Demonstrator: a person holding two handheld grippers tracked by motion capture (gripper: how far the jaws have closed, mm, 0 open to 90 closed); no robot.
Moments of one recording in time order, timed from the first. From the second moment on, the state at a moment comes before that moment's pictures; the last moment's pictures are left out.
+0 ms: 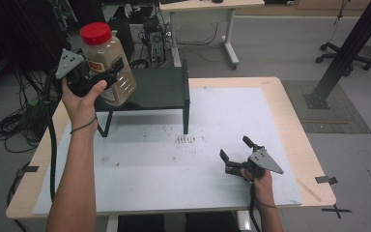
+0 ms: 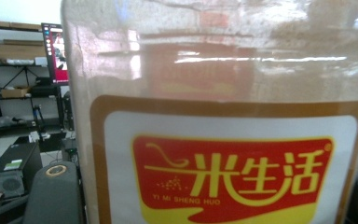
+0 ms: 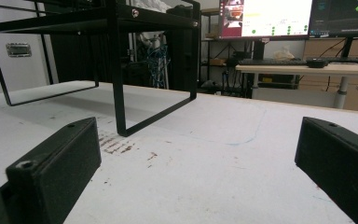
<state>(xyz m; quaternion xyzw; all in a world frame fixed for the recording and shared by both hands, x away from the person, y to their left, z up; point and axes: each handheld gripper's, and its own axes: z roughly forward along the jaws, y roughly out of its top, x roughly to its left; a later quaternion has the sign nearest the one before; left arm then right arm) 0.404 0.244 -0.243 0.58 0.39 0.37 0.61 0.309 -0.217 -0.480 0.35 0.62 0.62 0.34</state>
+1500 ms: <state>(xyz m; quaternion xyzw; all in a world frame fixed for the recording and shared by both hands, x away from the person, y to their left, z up) 0.428 0.235 -0.274 0.58 0.40 0.38 0.59 0.309 -0.217 -0.480 0.35 0.62 0.62 0.34</state>
